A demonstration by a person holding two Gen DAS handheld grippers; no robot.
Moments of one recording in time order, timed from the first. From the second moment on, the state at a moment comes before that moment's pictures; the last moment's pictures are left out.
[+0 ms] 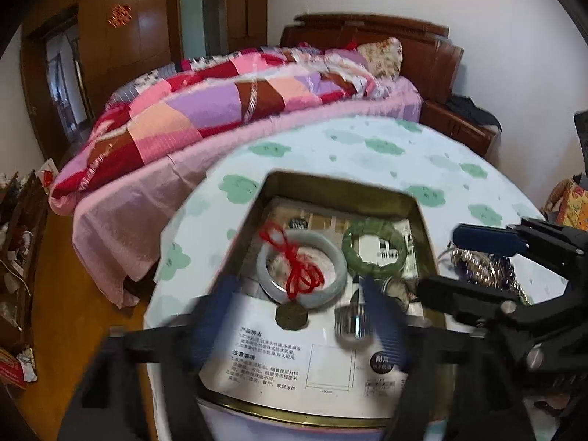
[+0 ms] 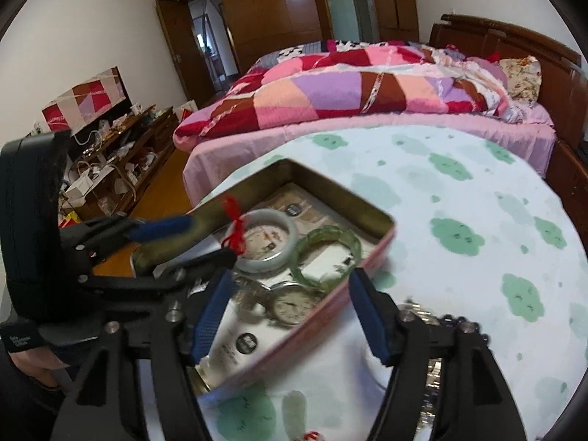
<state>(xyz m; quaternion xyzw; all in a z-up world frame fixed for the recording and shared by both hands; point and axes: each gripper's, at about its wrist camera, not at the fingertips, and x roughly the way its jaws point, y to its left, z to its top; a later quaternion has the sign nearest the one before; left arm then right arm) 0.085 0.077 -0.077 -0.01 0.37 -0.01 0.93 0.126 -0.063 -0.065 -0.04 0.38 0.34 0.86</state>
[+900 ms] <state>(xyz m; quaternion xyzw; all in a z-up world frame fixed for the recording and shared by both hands) 0.061 0.050 -0.086 -0.04 0.38 -0.01 0.92 0.064 -0.107 -0.123 -0.12 0.43 0.33 0.83</state>
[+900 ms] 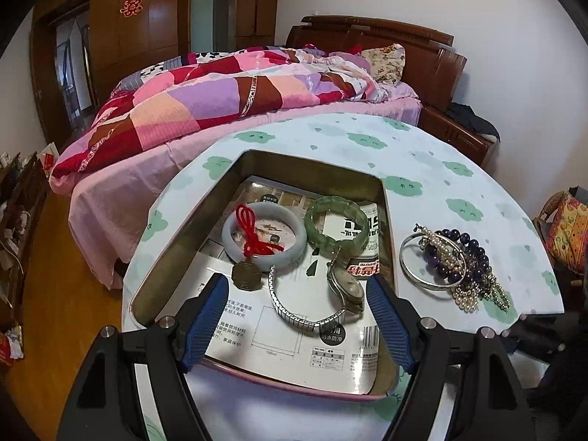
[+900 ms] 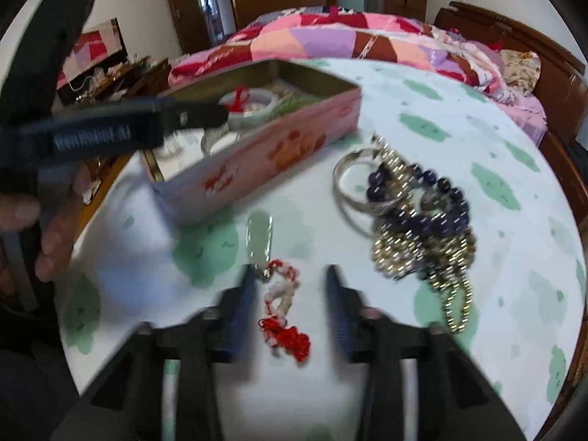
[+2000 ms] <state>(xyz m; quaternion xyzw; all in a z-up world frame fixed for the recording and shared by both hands) 0.093 -0.083 -0.098 0.07 0.41 -0.13 0.90 0.100 -0.231 -0.115 0.04 0.40 0.19 0.90</state>
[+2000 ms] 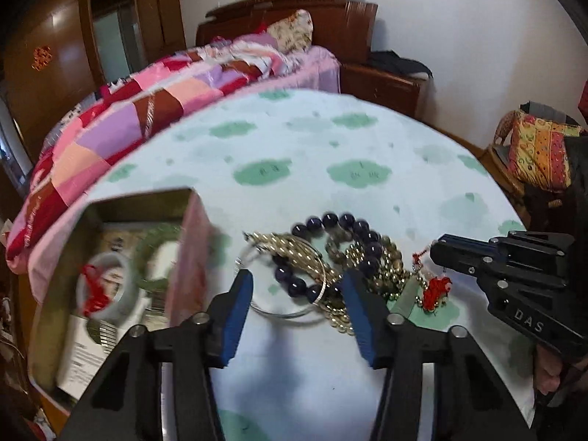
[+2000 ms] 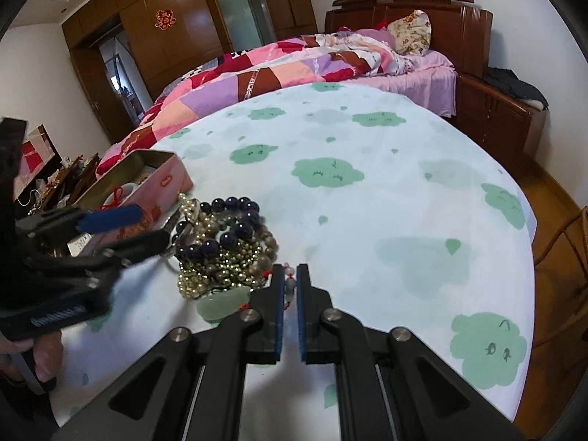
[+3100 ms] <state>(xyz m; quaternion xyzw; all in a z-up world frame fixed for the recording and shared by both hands) 0.060 -0.089 -0.092 0.09 0.37 -0.18 0.91 0.100 -0.232 -0.118 0.03 0.40 0.19 0.90</state>
